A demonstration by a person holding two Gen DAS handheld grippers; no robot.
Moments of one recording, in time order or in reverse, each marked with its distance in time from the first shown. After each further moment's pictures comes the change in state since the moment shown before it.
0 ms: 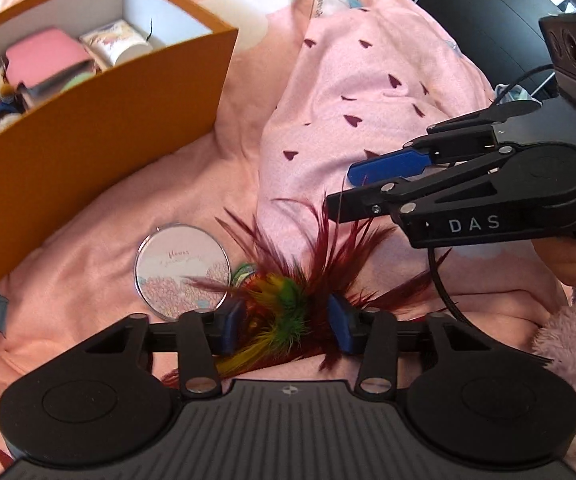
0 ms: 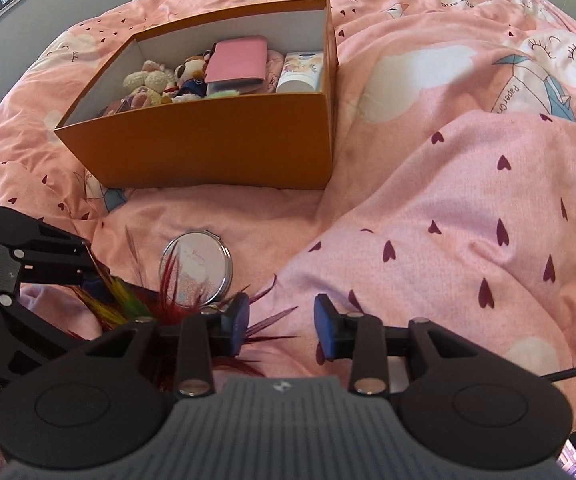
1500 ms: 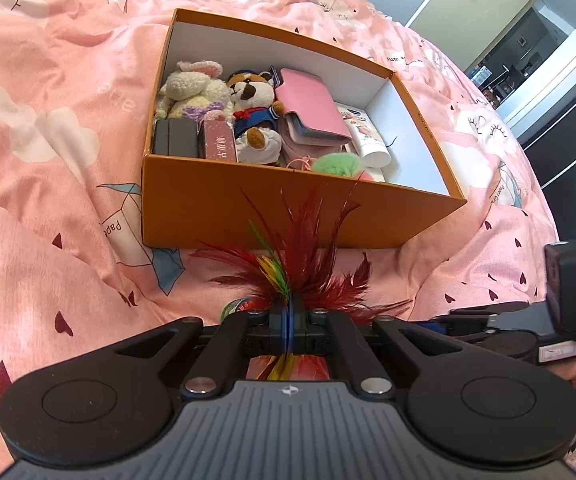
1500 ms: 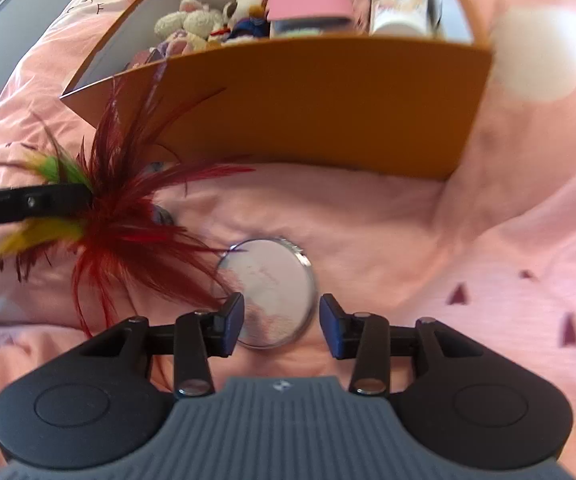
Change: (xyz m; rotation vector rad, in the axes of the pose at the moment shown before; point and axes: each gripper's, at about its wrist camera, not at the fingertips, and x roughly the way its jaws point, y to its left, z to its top) left arm -0.078 0.110 -0.043 -0.556 -0.305 0.175; right arm 0.095 0.045 0.038 -0.006 0.198 0.176
